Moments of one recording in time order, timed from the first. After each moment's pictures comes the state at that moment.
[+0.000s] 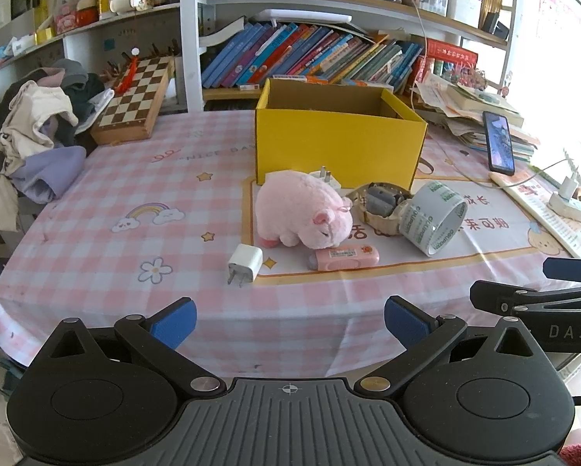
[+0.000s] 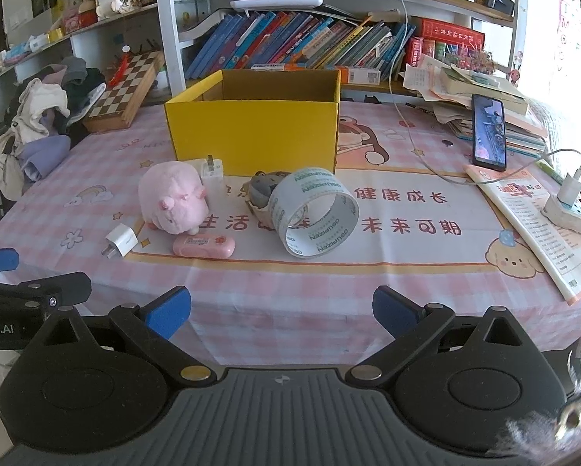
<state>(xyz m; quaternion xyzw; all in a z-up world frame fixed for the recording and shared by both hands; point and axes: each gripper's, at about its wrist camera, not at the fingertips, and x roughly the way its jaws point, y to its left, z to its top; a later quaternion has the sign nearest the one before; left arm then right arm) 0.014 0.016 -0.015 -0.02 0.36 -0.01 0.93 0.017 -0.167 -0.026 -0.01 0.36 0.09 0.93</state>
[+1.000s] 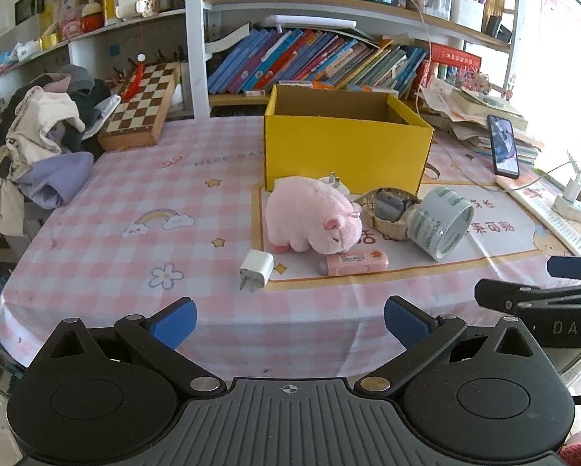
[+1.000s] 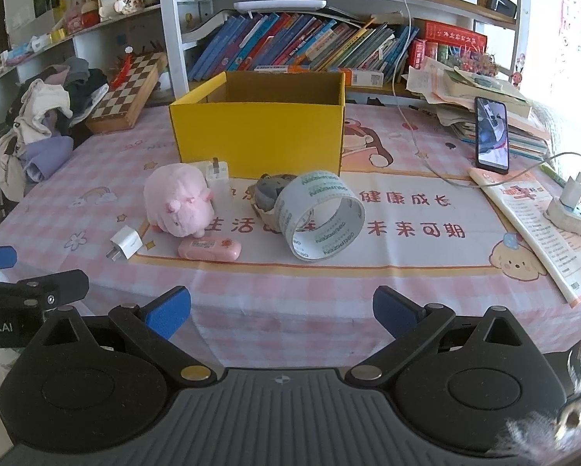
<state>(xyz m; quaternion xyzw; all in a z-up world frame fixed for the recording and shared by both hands) 0.013 0.023 -0.012 -0.01 0.35 0.00 0.94 0.017 -0.159 -0.024 -0.01 0.35 0.09 0.93</state>
